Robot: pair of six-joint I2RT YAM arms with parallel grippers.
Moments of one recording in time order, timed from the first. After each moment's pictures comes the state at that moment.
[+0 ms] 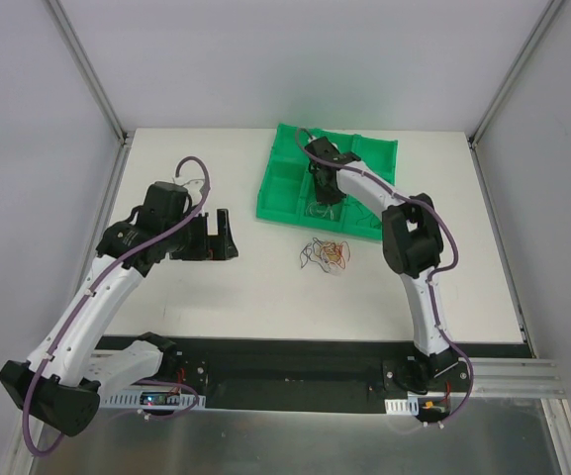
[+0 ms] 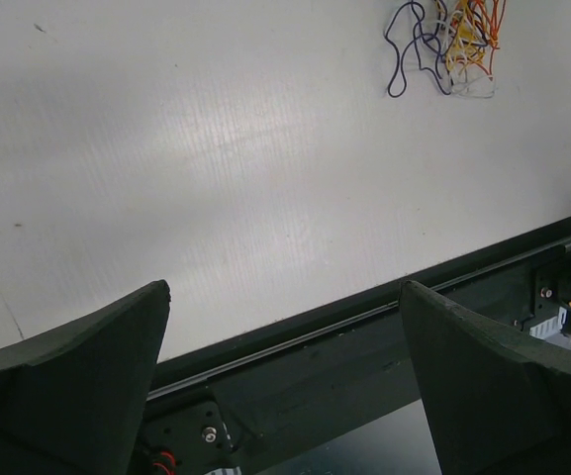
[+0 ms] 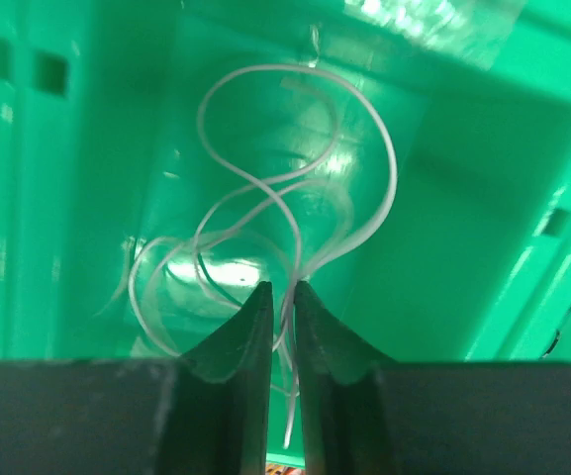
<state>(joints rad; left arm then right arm) -0.39 1.00 1.10 -0.96 0.19 -0.40 0.52 2.27 1.95 -0.78 0.28 0.30</state>
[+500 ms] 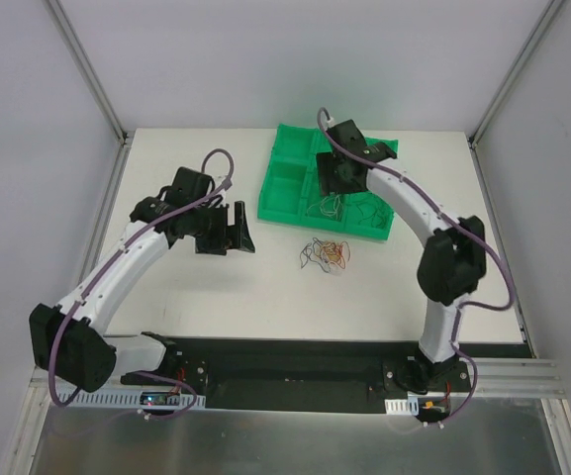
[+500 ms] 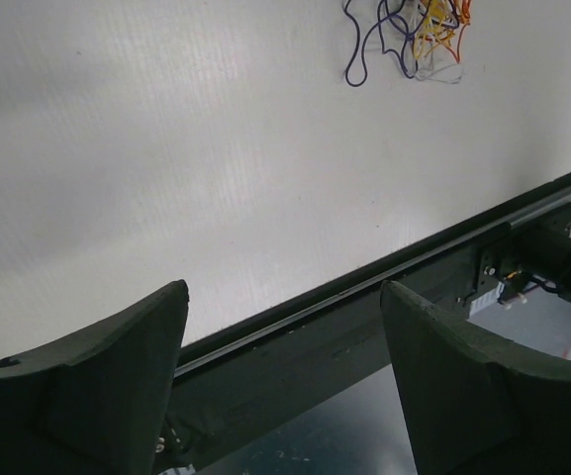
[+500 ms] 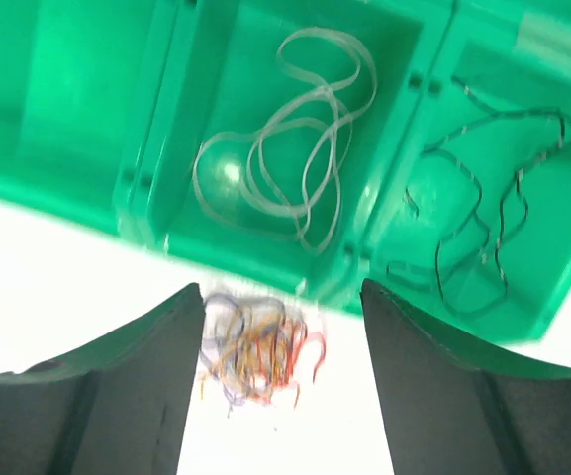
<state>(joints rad) -0.39 1.21 1.14 -0.90 0.33 -0.46 0.52 2.00 1.85 -0.85 0.21 0.28</state>
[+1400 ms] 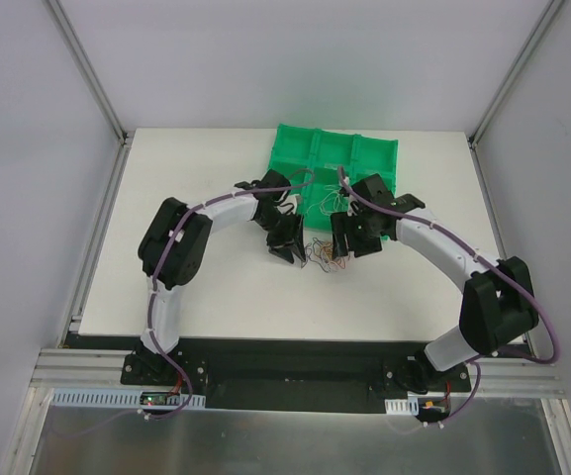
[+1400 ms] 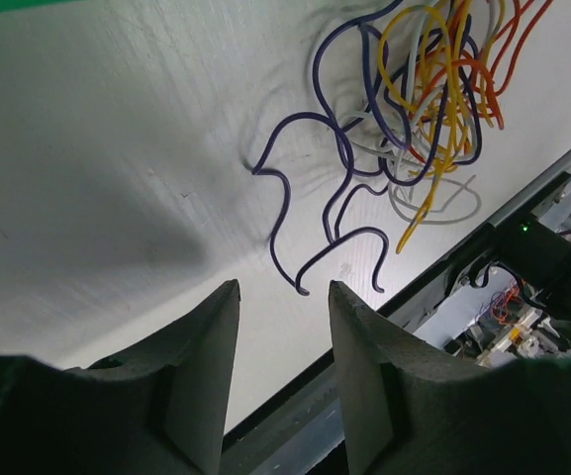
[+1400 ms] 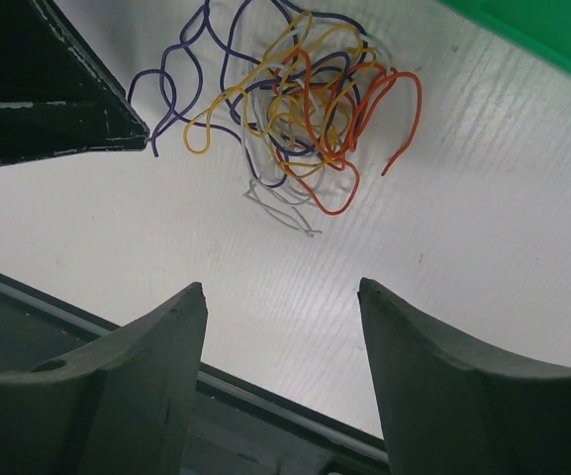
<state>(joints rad) -0.57 2.06 1.45 -0.63 0.62 -0.51 0.51 1.53 1.15 -0.77 -0.18 0.27</state>
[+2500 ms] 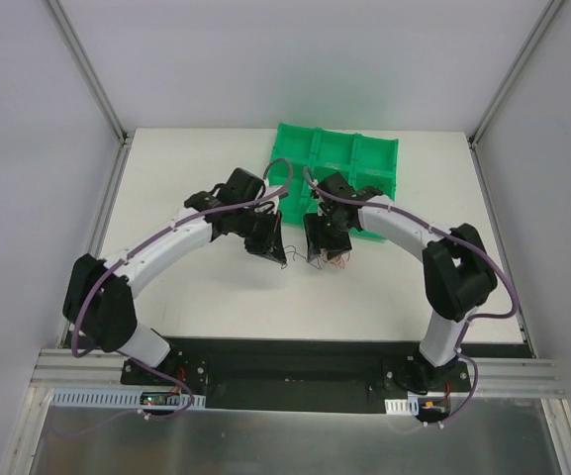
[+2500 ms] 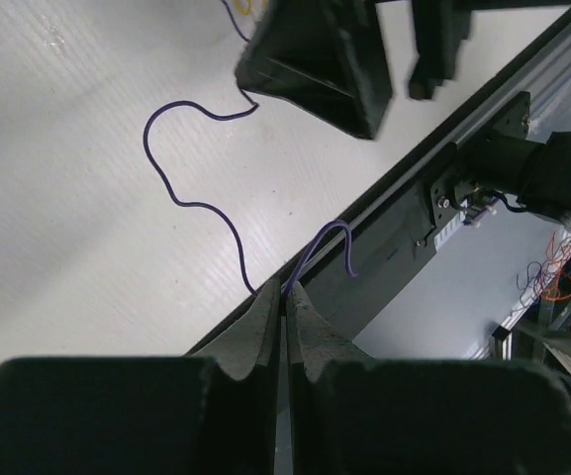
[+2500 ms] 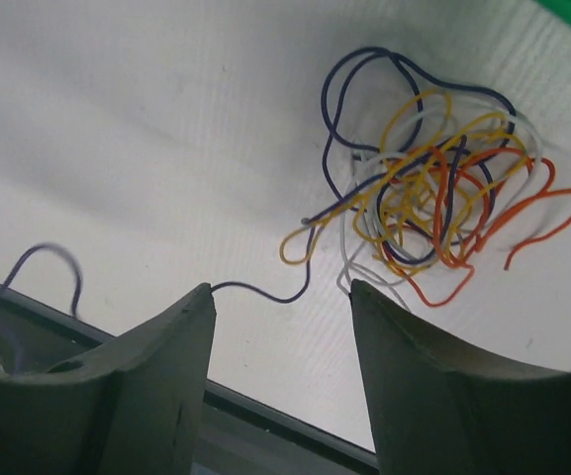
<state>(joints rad) -0.61 1.53 1.21 -0.69 0.55 -0.47 0.61 1.78 1.31 -0.77 -0.21 0.35</state>
